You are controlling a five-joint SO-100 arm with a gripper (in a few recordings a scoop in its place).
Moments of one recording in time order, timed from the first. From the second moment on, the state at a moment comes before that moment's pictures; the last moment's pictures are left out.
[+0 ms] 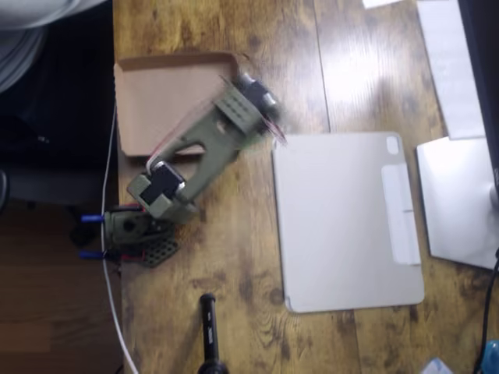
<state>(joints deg) -40.8 116.5 92.0 99.6 18.4</state>
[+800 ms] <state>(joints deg) -61.3 129.1 137.5 59.9 22.6</state>
